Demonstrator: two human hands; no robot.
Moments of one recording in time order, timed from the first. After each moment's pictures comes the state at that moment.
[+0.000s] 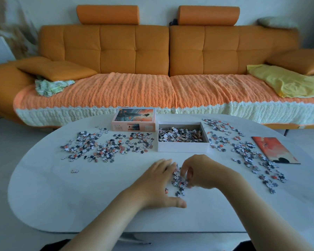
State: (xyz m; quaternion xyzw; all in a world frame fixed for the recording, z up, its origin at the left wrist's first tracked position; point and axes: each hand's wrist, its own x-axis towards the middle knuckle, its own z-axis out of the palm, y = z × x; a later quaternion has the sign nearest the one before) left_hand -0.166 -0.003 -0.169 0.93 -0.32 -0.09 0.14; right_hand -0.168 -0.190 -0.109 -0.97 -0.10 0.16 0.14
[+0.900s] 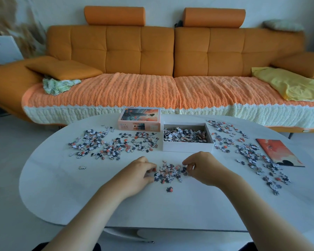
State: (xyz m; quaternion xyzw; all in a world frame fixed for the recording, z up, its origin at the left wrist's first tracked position) left_hand -0.158 0.052 -0.148 0.95 -0.22 -0.07 0.21; right_hand -0.161 -0.189 -0.126 -0.98 -0.08 0.06 0.18
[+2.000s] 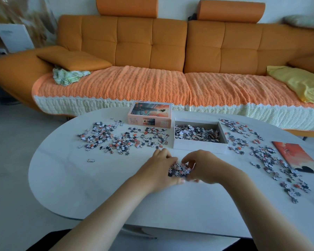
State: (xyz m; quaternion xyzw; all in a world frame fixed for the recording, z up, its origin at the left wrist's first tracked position) left_hand -0.150 0.024 -0.155 0.95 -0.23 -0.05 0.22; right_hand -0.146 -0.157 -0.118 -0.97 -0.08 0.16 0.18
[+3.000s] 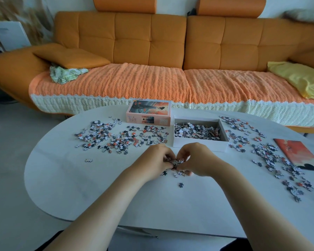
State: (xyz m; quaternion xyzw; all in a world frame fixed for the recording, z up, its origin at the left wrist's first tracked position) left_hand -0.128 0.029 -0.146 0.93 -0.21 -0.04 0.31; right_hand -0.133 -0.144 -0.123 -0.95 -0.05 0.14 0.29
